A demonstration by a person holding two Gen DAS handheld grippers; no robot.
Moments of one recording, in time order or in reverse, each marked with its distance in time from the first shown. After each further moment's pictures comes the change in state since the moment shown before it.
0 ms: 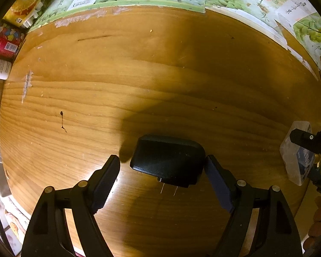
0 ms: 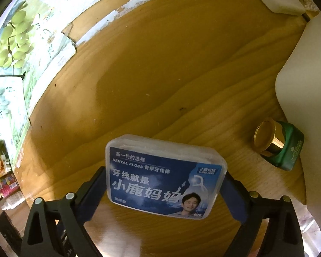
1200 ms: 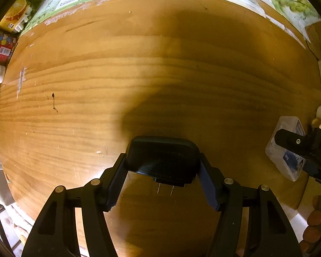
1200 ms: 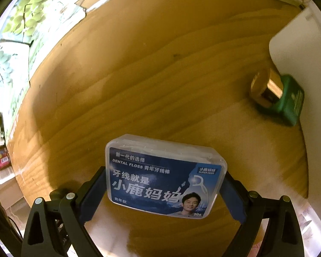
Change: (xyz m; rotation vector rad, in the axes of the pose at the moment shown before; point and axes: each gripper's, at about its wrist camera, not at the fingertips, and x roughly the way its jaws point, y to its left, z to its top) left arm 0.006 -0.008 -0.044 0.120 0.019 -0.012; right arm 0.022 -0.007 -0.037 -0.083 0.022 -0.002
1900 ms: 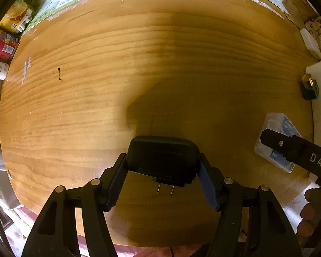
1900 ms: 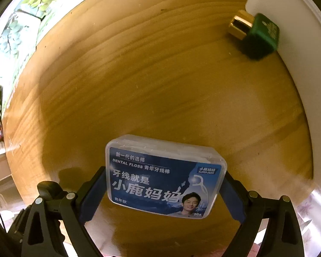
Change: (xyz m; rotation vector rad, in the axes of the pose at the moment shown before) left arm 0.000 -0.011 -0.083 0.101 -0.014 0.000; right arm 0.000 0.005 -0.022 -0.049 -0.038 -0.023
